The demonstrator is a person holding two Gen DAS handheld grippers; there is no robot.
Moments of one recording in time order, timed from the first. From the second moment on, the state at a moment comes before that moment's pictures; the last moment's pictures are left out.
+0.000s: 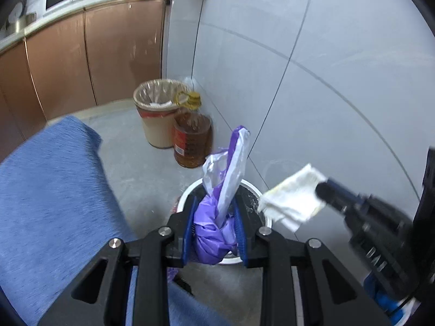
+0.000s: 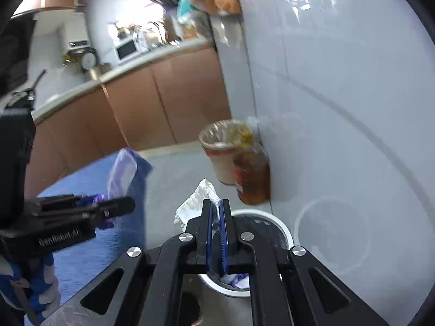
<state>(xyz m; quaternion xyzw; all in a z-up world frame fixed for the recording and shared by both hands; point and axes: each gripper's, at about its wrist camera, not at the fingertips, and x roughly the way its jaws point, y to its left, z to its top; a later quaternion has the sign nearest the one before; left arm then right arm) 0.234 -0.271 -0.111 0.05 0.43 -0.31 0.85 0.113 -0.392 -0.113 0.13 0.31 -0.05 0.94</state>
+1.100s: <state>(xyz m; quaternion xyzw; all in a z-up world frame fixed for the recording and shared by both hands) 0.219 -0.228 -0.089 0.05 0.35 -0.23 0.91 0.138 -0.369 -0.125 0.12 0.32 -0.07 0.94</state>
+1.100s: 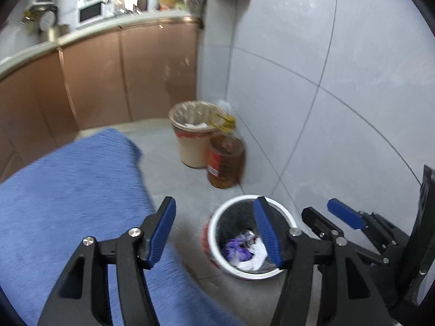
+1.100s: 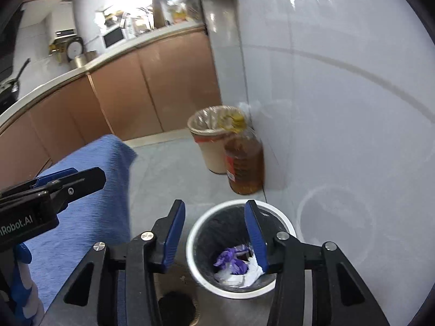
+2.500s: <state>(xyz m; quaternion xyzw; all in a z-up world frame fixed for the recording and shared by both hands) -0.004 0.029 0.032 0.01 0.14 0.10 0.98 0.022 -0.164 0.009 -0.06 0.16 0.05 0.98</state>
